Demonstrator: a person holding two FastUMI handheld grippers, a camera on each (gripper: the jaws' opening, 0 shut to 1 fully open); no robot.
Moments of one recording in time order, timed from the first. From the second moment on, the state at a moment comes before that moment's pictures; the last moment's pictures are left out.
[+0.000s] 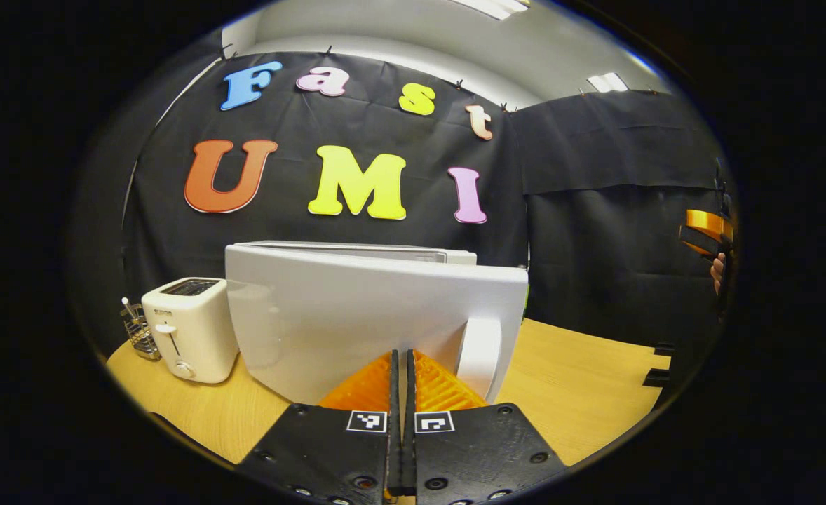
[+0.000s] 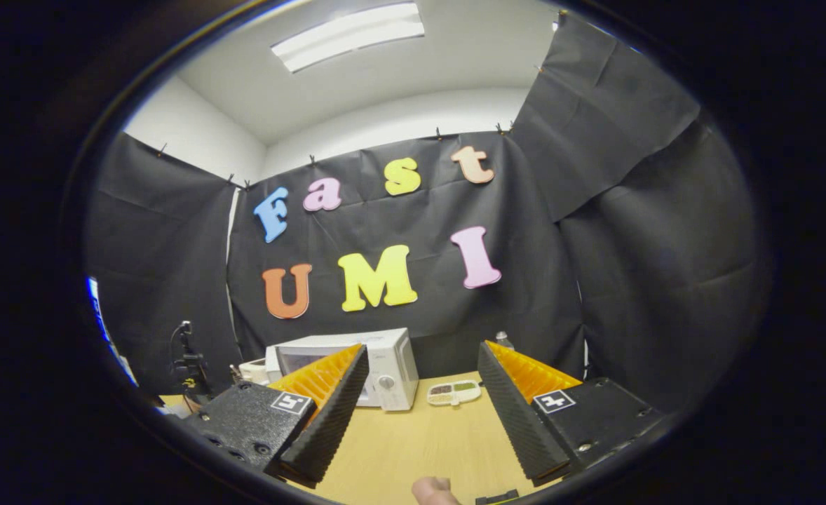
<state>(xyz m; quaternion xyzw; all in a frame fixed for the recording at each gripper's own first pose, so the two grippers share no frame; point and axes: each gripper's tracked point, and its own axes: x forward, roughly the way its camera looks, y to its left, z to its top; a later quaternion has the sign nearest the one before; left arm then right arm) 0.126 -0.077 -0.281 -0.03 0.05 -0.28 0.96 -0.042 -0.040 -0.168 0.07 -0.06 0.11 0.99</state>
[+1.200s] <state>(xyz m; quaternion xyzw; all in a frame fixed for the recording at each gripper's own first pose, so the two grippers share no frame) 0.295 -0.158 -0.315 0.00 0.09 -0.12 0.99 0.022 -0.071 -0.202 0.07 -0.02 0.09 0.99</state>
